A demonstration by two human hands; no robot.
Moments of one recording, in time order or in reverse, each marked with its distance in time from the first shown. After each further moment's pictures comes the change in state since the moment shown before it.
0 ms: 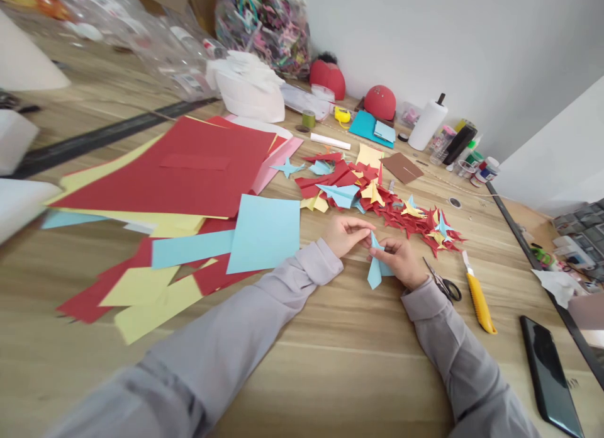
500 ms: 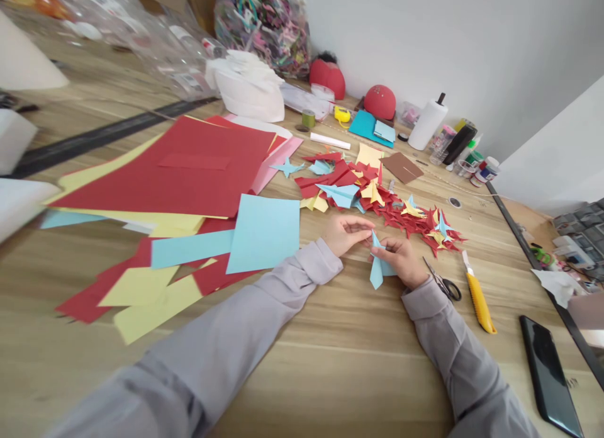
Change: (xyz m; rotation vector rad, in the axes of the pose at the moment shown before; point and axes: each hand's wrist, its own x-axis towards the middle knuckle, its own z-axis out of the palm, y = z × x) left_hand 0.001 -0.001 -0.001 -0.055 0.002 0.006; right_hand -0.001 0.000 -0.002 0.079 -0.034 0.078
